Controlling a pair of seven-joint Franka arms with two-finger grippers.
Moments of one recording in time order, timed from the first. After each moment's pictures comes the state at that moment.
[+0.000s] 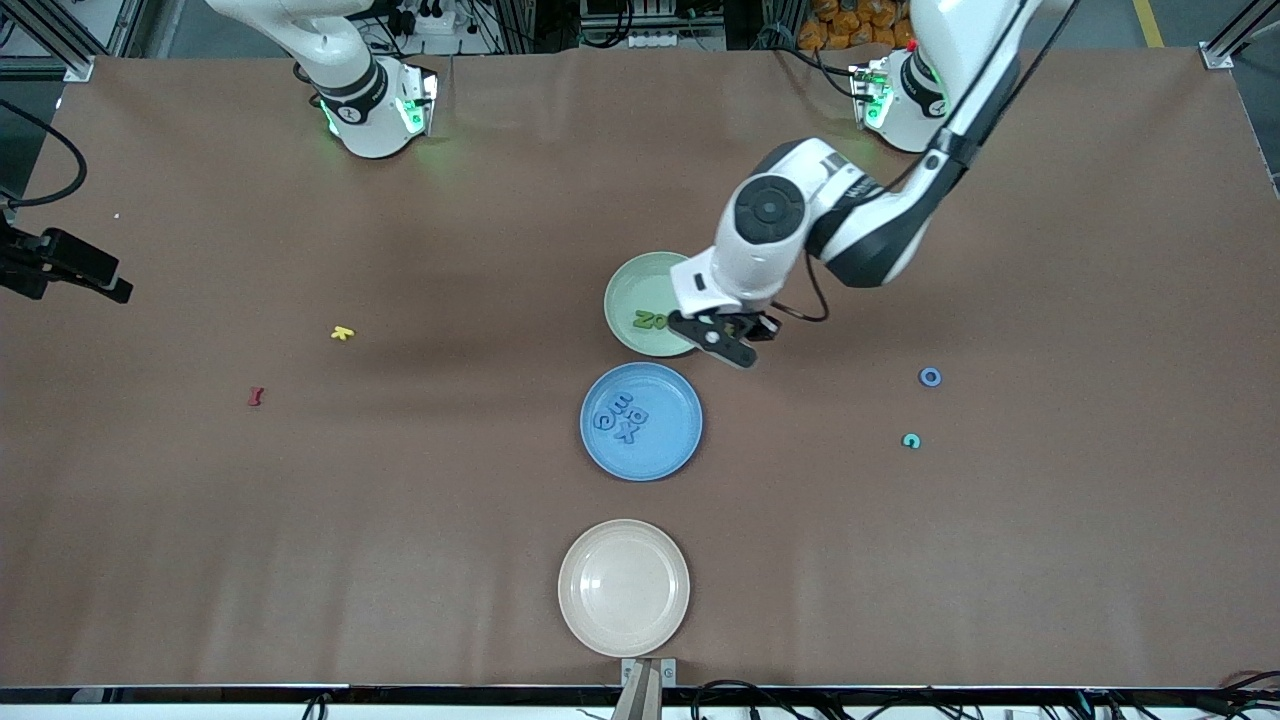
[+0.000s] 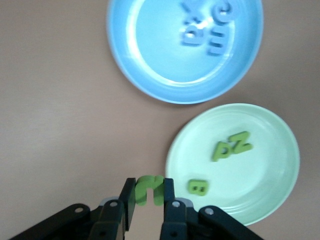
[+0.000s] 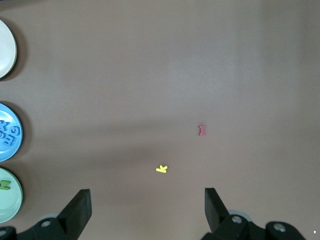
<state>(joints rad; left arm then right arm) -0.29 0.45 -0.46 -1.79 0.17 2.16 -0.27 0.05 0.07 -0.13 -1.47 0.06 1.56 0.00</state>
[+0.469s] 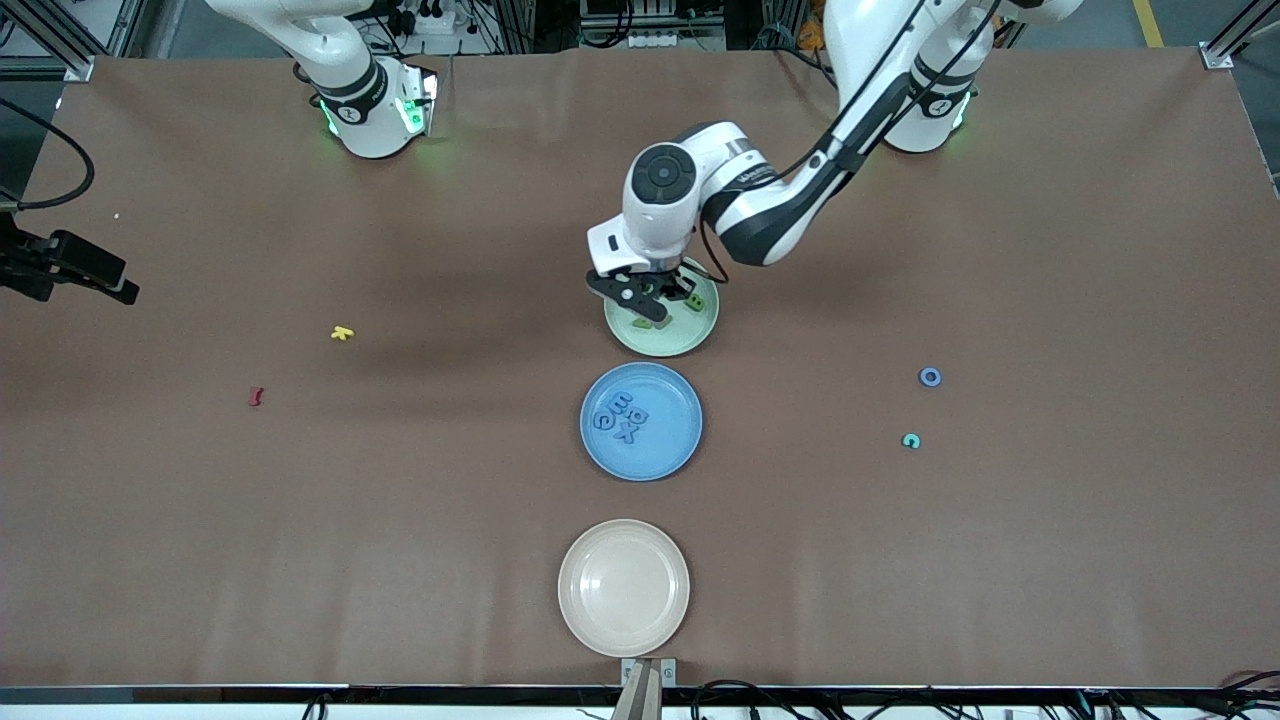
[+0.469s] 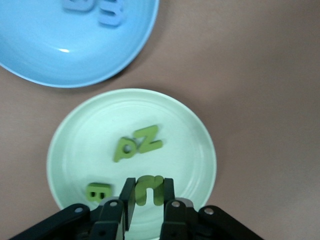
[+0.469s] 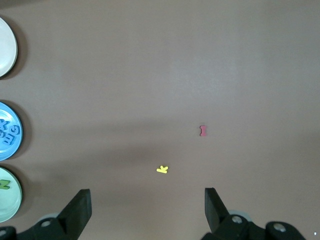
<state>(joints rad) -0.51 0.57 -0.45 -1.75 0.16 2.26 -0.48 0.05 0.07 -0.13 -1.48 0.06 1.57 0.00</state>
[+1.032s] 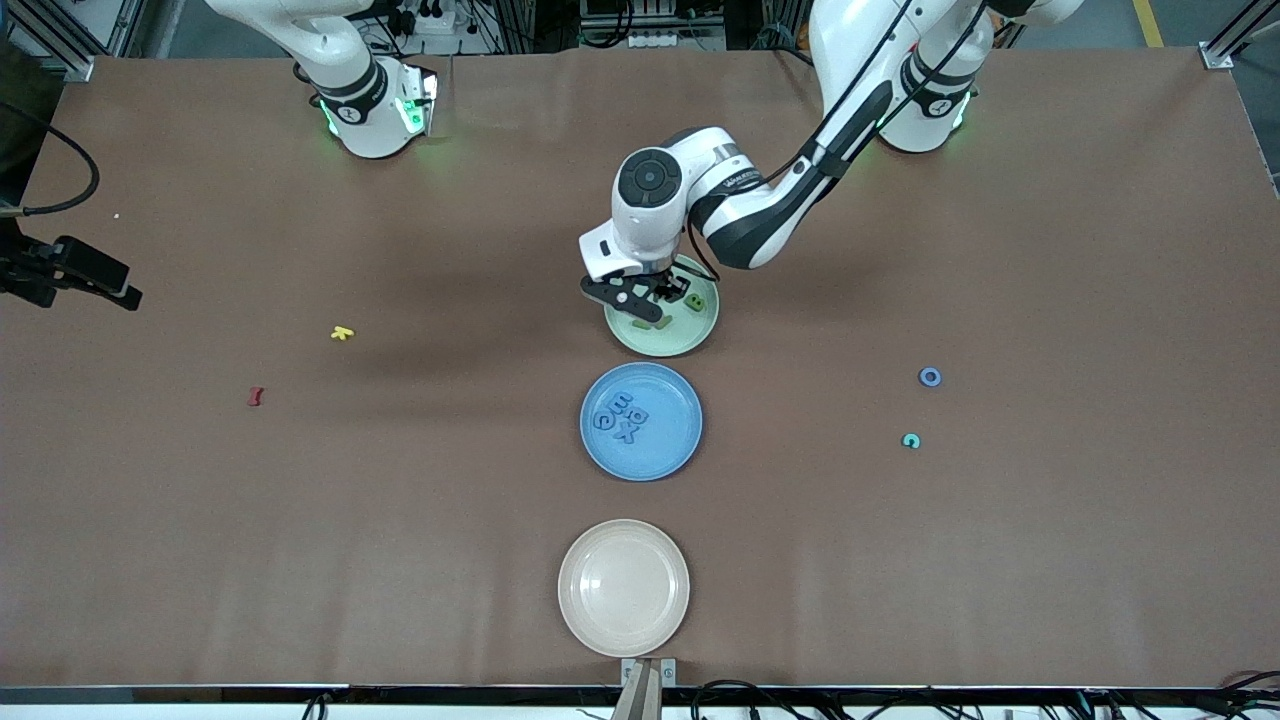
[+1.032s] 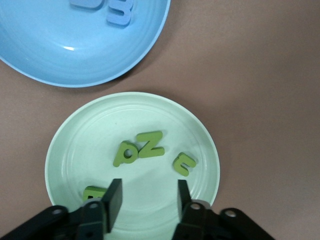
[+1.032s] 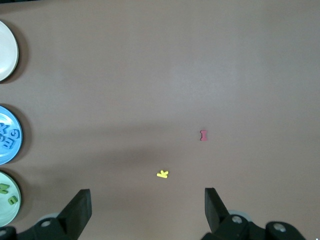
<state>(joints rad) -0.54 0.60 -0.41 -1.72 0.17 2.26 -0.55 0.05 0.08 -0.12 -1.48 0.05 1.59 0.00</state>
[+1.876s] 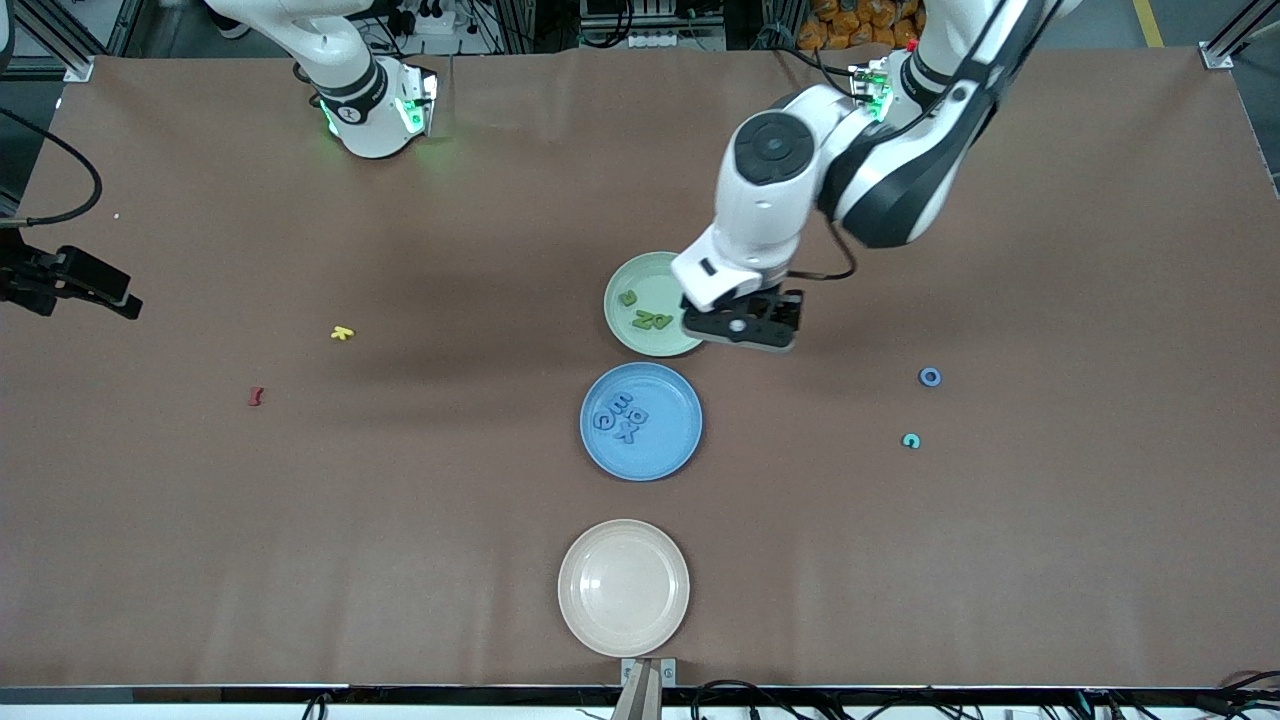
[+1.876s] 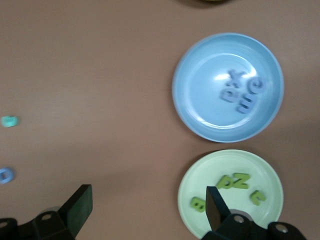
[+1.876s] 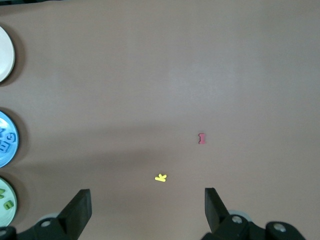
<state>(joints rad) -0.40 0.34 -0.32 -1.68 0.18 2.04 -0.55 0.05 0.09 -0.12 -1.49 0.05 1.61 0.00</state>
